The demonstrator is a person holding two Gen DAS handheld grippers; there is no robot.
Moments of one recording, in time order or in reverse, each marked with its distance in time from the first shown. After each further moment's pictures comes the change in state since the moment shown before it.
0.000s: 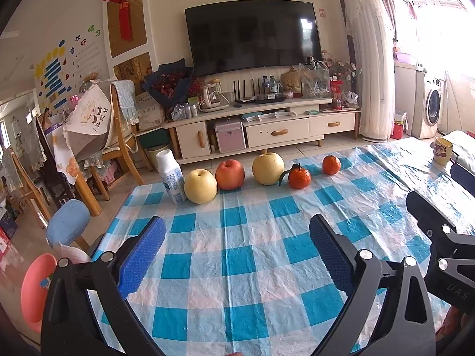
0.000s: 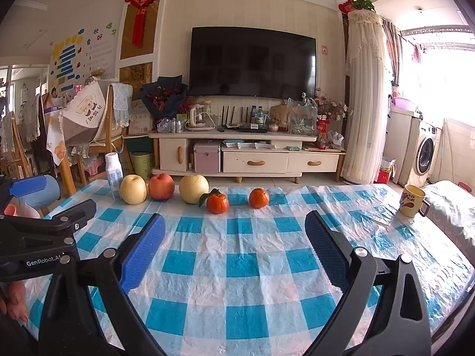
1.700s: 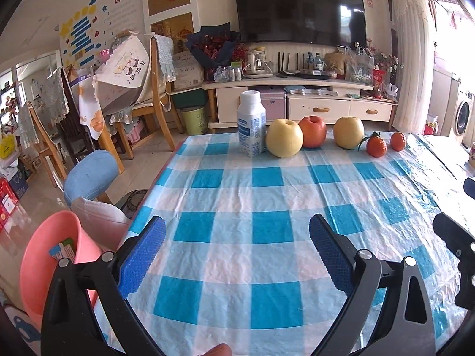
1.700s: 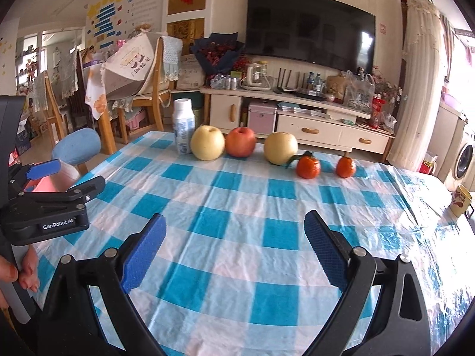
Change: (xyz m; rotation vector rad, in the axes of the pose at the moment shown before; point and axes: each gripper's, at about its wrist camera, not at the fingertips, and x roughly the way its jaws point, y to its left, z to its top) left arm 0.042 0.141 -0.064 -0.122 0.123 0.095; right arm 0.038 0.128 -0.018 -0.106 0.197 0.187
